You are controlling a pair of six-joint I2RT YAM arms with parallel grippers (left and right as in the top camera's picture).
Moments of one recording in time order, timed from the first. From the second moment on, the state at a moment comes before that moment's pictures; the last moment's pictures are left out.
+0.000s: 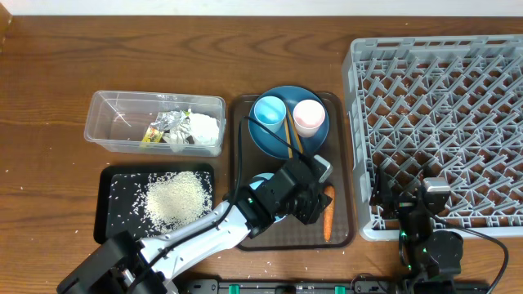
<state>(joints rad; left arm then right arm) -0.92 1.49 0.73 -0.02 0.20 -0.36 0.09 0.02 0.01 -0.07 0.01 0.15</state>
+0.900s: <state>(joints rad) -1.08 1.69 0.73 0.11 0.04 -0.36 0.09 0.02 0.01 -0.07 0.01 0.15</state>
